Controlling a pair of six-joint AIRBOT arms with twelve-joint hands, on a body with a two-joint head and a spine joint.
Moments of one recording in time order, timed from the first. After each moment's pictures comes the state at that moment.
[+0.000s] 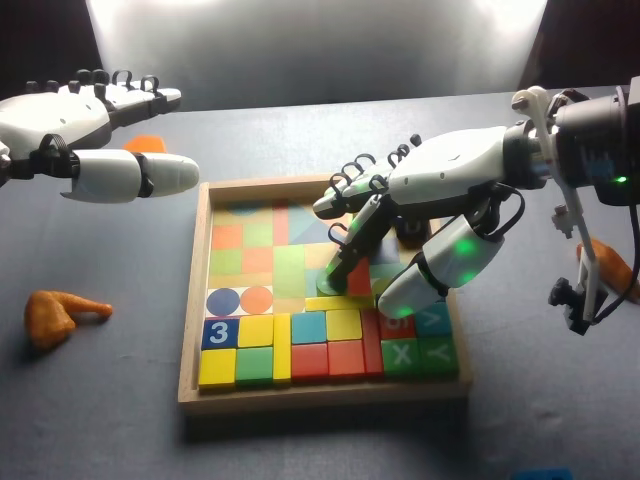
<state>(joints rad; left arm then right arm) 0.74 -1.06 1.44 -0.11 -0.42 0.73 -0.31 -1.39 1.61 -1.62 0.55 0.71</state>
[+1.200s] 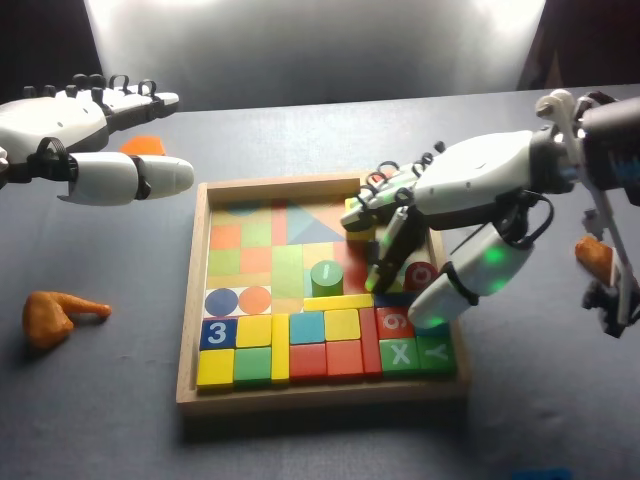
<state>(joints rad) 0.75 -1.05 1.44 -0.13 -0.42 0.73 -0.30 -1.35 1.57 -1.70 0.56 0.73</state>
